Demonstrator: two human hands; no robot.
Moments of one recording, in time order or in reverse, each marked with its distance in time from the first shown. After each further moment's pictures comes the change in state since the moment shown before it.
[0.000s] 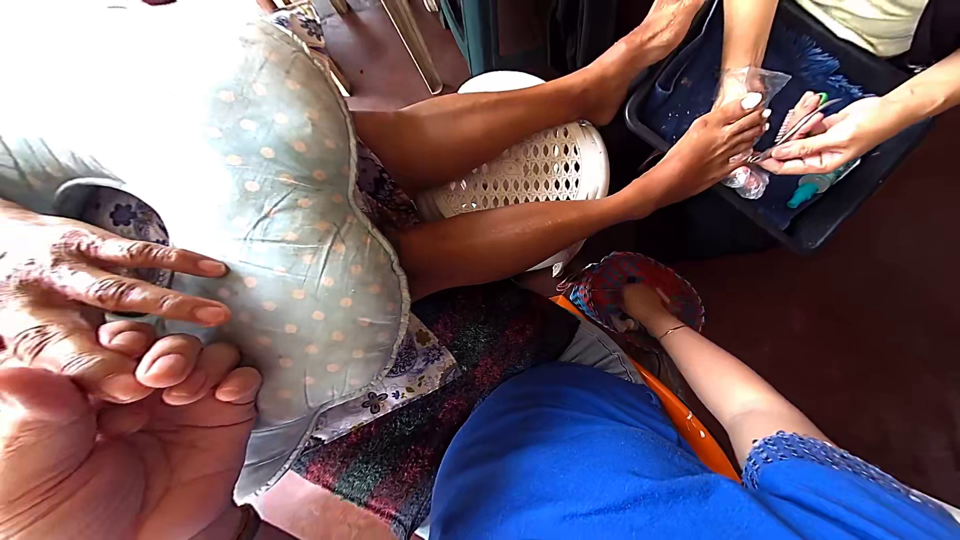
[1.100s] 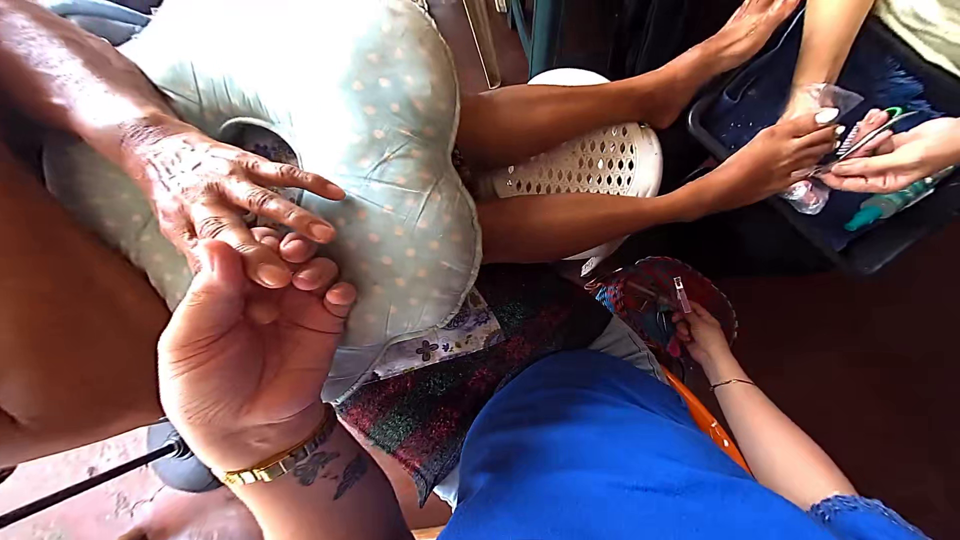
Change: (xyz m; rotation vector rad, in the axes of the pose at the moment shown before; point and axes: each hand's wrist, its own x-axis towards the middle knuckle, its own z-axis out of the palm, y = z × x) left_hand 0.007 -0.005 0.015 -0.122 -0.033 0.042; right_hand -0.017 0.069 0.060 1.567 0.327 -0.068
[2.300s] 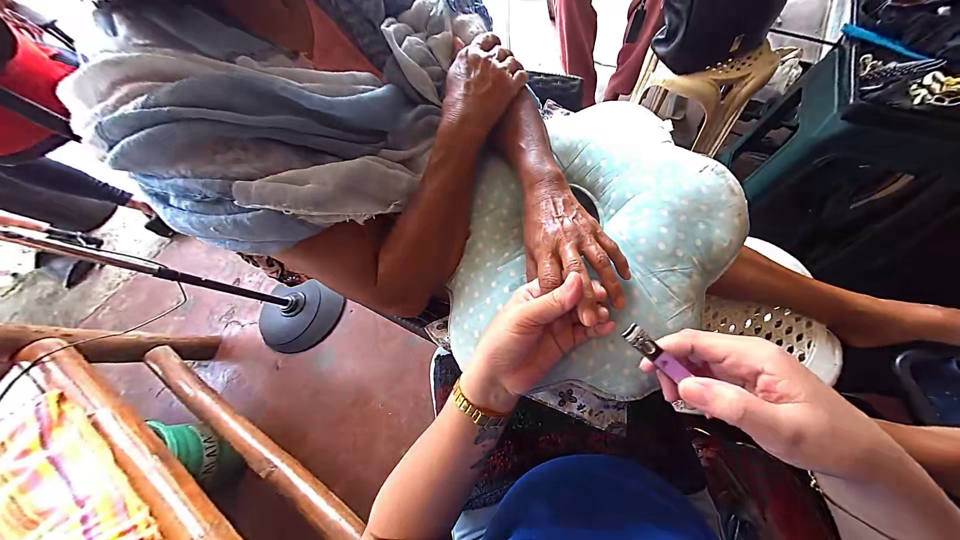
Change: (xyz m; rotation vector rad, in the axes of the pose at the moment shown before) left_hand -0.002 0.000 0.016 -0.281 0.058 -0.043; right_hand -0.186 -0.283 0.309 -0.554 -1.515 -0.751
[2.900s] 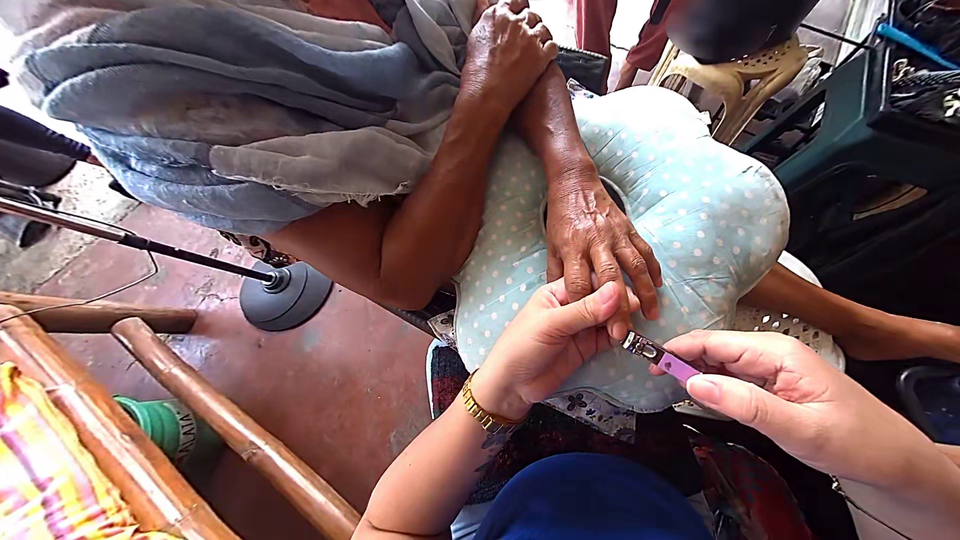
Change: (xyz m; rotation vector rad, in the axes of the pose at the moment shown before) left_hand 0.001 0.002 -0.001 -0.020 -0.022 -0.004; right_hand 0.023 -0.012 -0.001 -0.041 -0.037 0.118
